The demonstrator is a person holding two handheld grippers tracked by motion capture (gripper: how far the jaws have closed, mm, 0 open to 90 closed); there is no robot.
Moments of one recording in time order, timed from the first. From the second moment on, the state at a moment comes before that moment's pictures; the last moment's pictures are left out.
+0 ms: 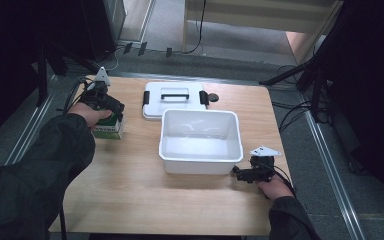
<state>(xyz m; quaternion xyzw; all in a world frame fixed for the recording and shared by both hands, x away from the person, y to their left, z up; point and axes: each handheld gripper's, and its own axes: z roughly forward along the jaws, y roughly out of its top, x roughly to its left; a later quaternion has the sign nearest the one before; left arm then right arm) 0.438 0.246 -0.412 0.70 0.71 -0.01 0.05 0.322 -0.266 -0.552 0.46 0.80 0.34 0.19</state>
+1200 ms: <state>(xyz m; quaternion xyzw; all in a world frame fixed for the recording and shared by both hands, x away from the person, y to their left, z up) 0.447 0.174 -0.340 0.73 0.68 0.00 0.08 0.322 -0.266 -0.552 0.46 0.80 0.34 0.19</state>
